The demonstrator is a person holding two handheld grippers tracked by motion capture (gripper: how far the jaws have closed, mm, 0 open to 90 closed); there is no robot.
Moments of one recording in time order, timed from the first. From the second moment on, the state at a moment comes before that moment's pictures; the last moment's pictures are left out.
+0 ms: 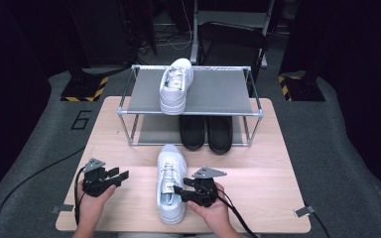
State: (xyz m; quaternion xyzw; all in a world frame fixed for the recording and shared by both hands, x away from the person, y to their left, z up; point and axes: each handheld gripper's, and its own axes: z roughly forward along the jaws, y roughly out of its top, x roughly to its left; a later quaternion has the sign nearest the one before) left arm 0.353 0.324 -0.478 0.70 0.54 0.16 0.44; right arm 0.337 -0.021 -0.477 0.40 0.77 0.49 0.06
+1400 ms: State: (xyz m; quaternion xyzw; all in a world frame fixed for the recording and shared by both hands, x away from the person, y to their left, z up) left arm 0.354 0.330 -0.482 0.69 0.55 0.14 0.44; right arm 0.350 -0.088 -0.471 0.44 0.76 0.47 0.07
